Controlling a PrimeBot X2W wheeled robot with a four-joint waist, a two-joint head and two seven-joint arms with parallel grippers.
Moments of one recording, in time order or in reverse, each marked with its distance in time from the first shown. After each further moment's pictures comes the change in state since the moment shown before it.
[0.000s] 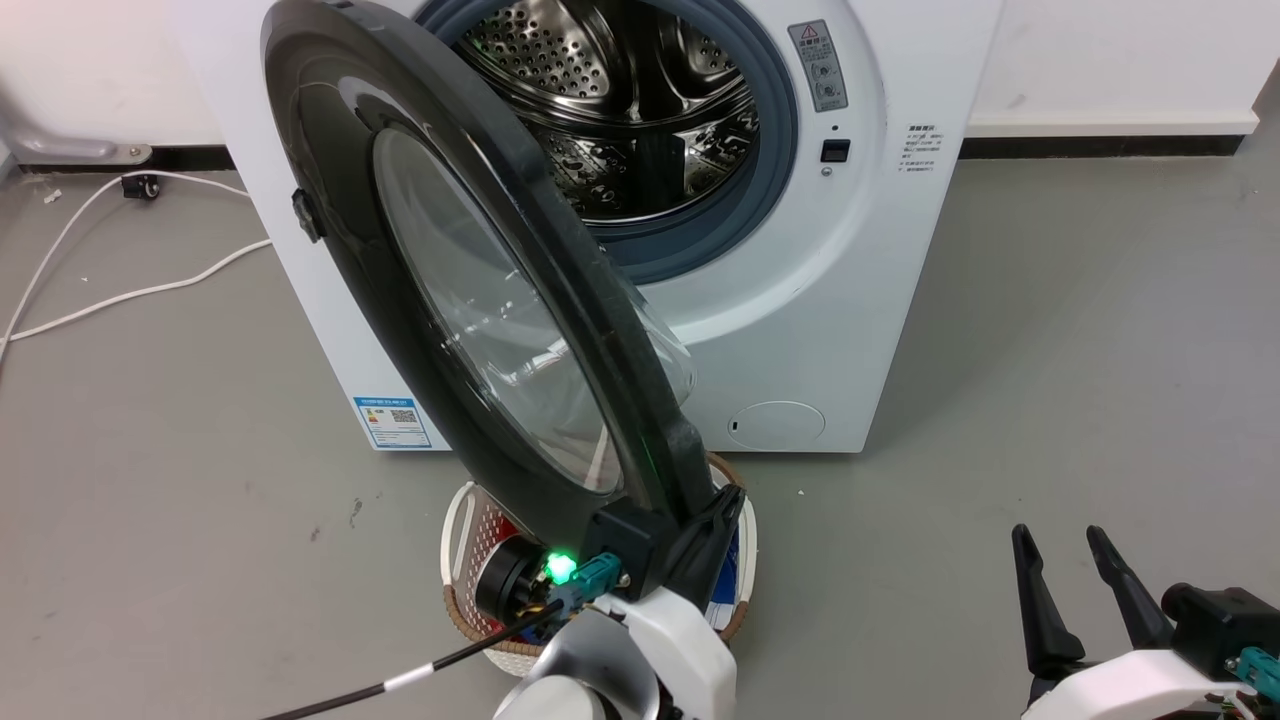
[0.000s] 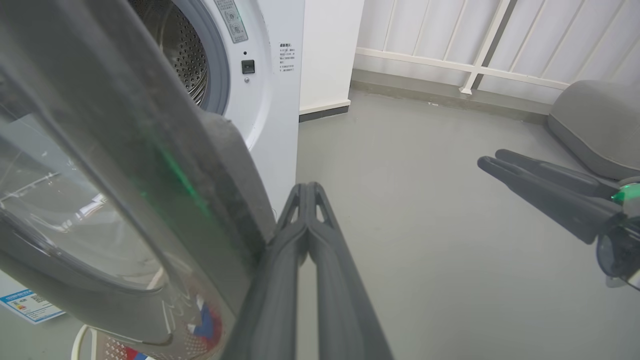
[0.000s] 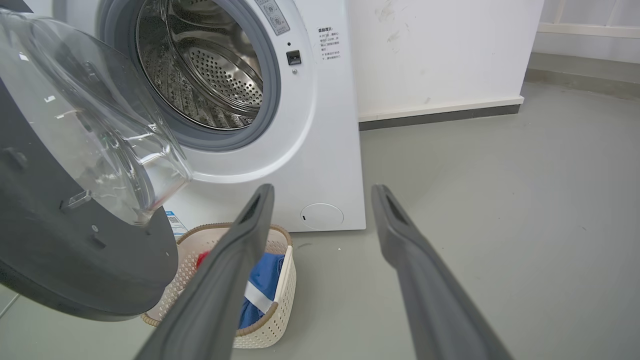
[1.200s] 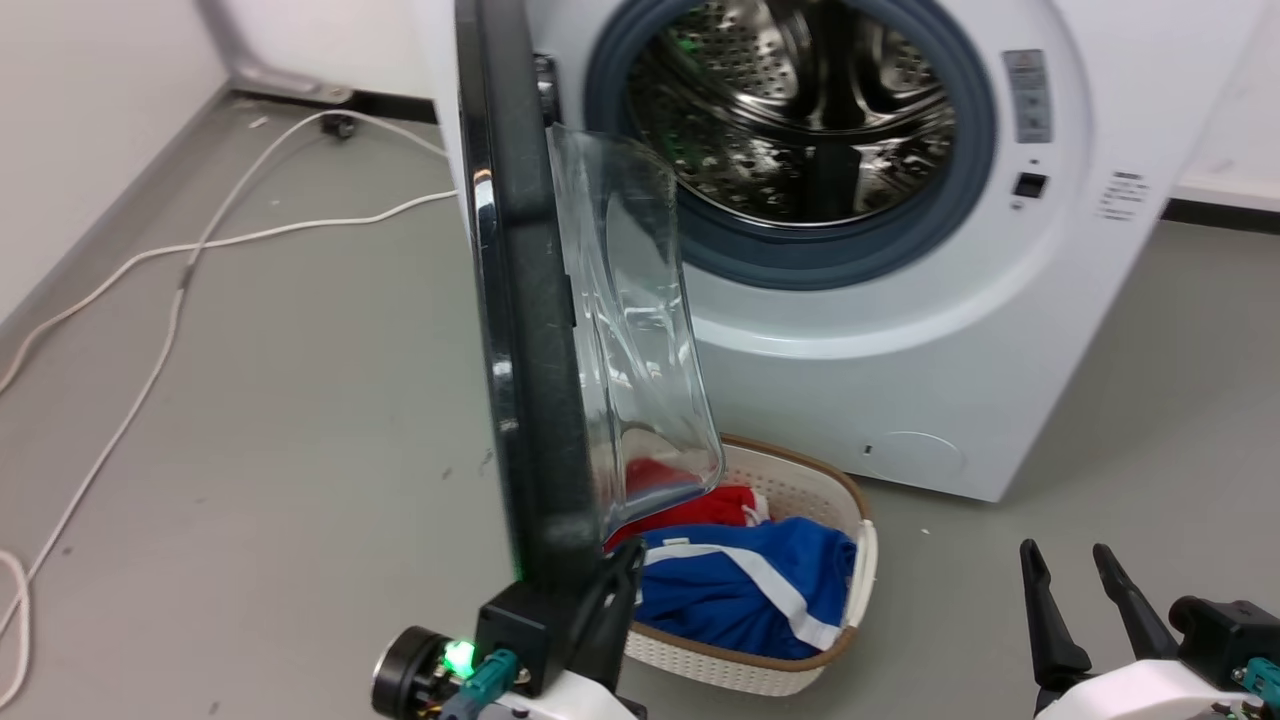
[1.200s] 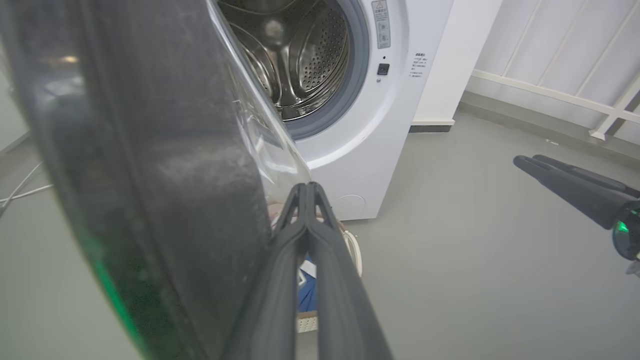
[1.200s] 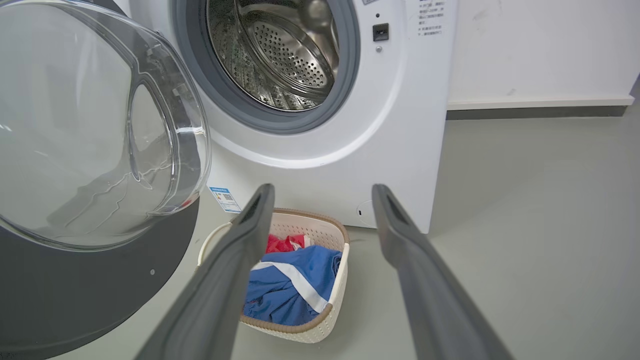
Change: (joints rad) left arm 0.218 0.141 0.037 -0.287 0.024 0.152 0.014; right arm 0.006 0.000 -0.017 0.037 0.027 0.000 -0.005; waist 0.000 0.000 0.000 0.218
